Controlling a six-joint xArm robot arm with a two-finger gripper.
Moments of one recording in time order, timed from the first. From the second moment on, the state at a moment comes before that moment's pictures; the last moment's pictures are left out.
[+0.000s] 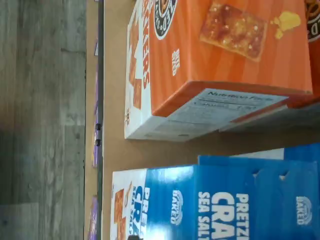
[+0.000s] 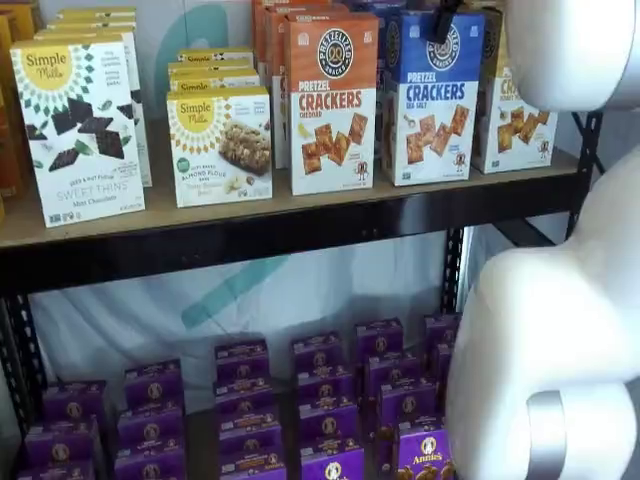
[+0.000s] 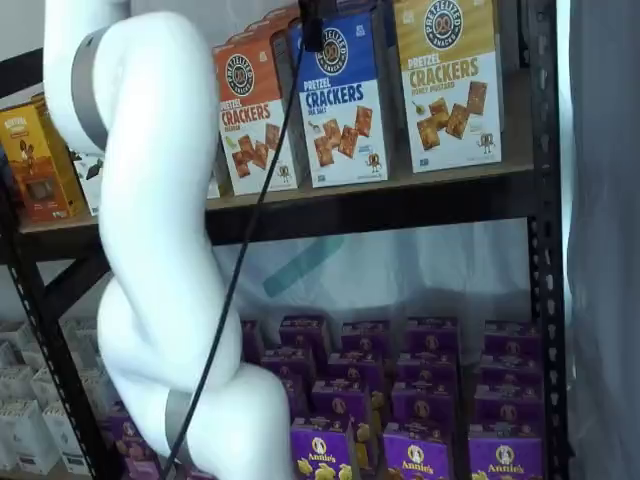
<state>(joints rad) -0.22 -0.19 -1.73 0.24 1.67 -1.71</state>
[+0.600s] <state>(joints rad) -0.24 -0.18 -1.78 0.25 1.68 -1.72</state>
